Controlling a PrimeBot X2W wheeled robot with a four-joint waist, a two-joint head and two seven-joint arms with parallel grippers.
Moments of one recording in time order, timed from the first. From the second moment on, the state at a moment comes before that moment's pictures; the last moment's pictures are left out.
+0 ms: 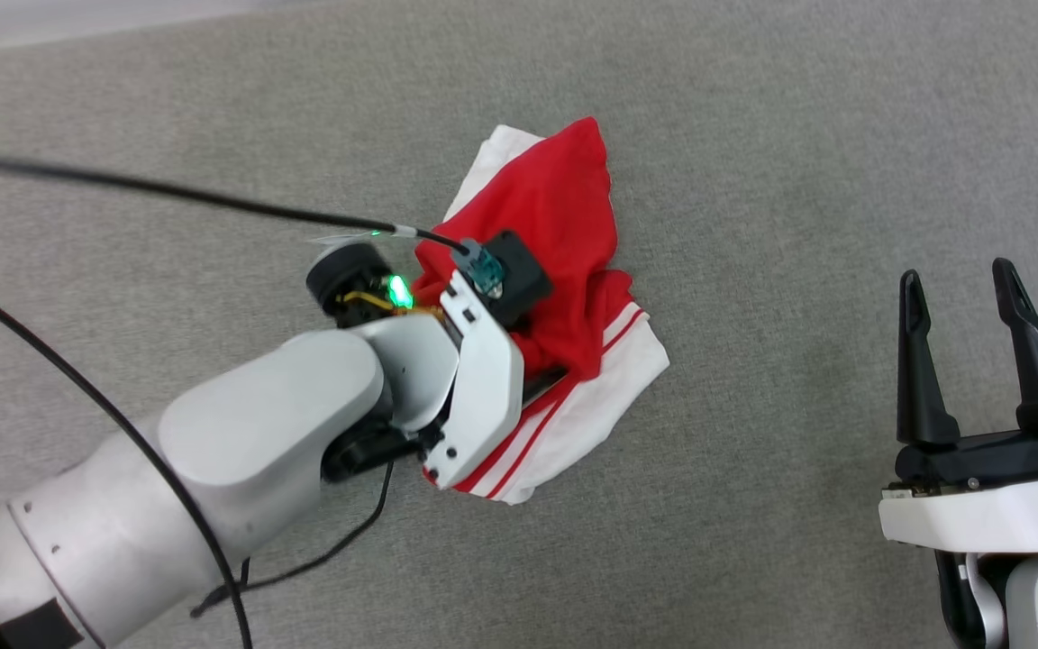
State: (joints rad) left arm -1.06 0.52 -1.28 0.23 -0.97 -0.13 0.38; right arm -0.12 -0.05 -0.05 -0.12 0.03 0.13 -0.26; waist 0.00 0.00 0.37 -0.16
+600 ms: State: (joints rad) left arm -0.93 0.50 -1.09 0.31 -0.77 0.19 -0.25; right arm -0.06 -0.05 -0.08 -0.09 0.01 0.13 -0.26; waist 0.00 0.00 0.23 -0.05
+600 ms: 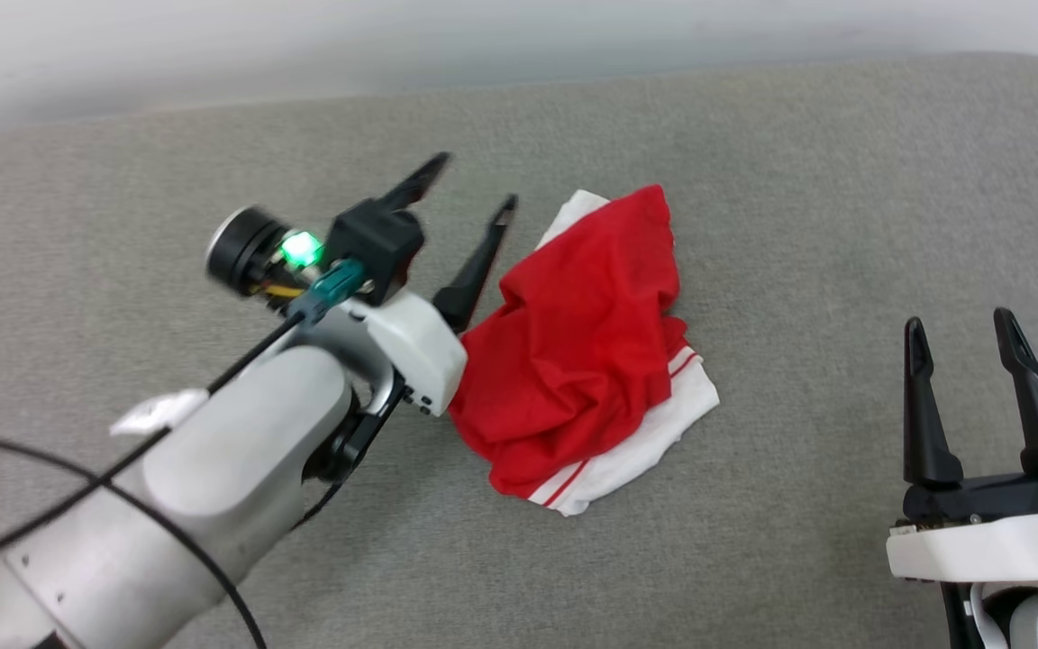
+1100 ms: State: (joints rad) left arm -0.35 0.46 -0.58 0.04 -0.41 0.43 -0.26; right arm 0.00 -0.05 -0.09 -0.08 0.02 0.13 -0.26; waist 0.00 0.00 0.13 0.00
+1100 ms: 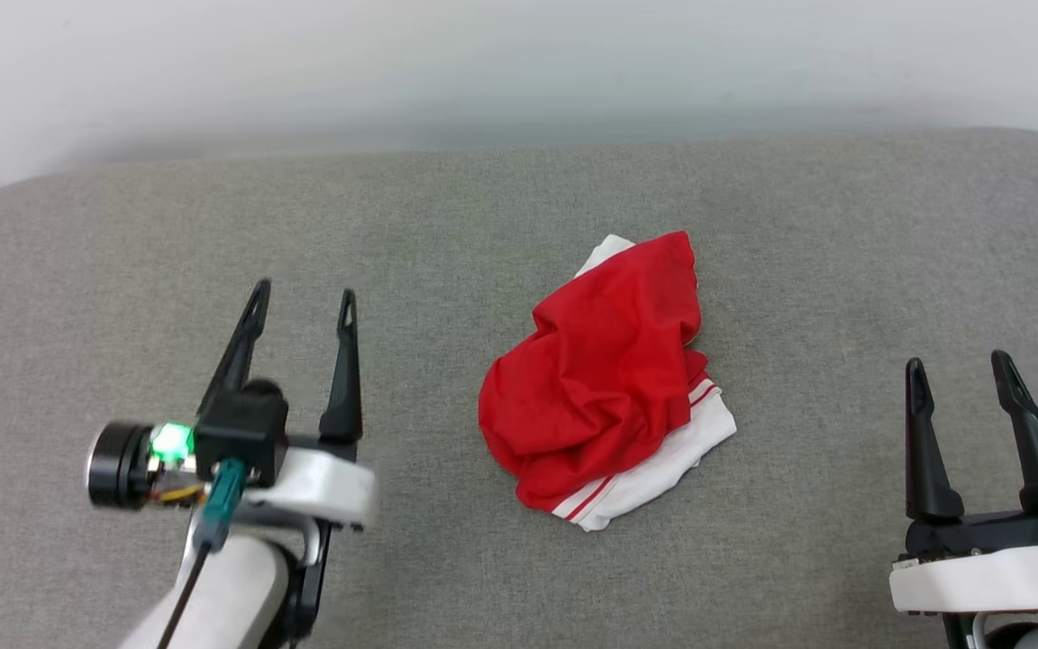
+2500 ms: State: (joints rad) left arm 0.05 0.09 -0.04 0.02 -0.07 0.09 -0.26; right arm 0.11 -0.05 -0.10 -0.02 0.13 0.13 -0.26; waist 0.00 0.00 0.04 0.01
